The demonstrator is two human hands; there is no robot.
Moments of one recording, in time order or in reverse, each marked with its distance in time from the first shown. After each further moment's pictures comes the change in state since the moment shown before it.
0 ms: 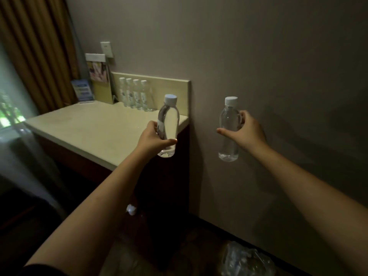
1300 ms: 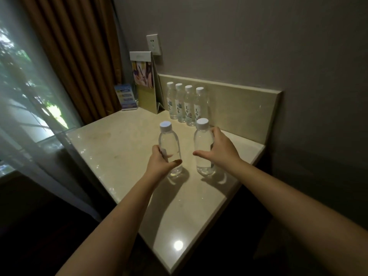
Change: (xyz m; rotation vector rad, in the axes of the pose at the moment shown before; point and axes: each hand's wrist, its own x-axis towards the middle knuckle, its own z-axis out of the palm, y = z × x) left_hand 0.243 -0.199 -0.079 -0.026 0.204 -0.286; right_hand 0.205 -0.082 0.363 0.052 -0.412 -0.228
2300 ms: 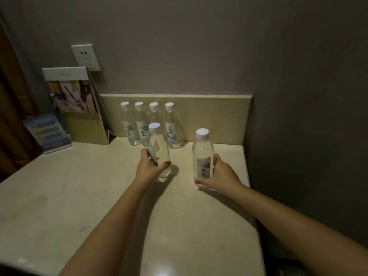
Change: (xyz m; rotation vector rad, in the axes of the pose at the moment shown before) left_hand 0.174 -0.022 0.007 -0.029 -0.453 0.257; right_hand 0.004 -0.001 0.065 -0.019 0.171 0.508
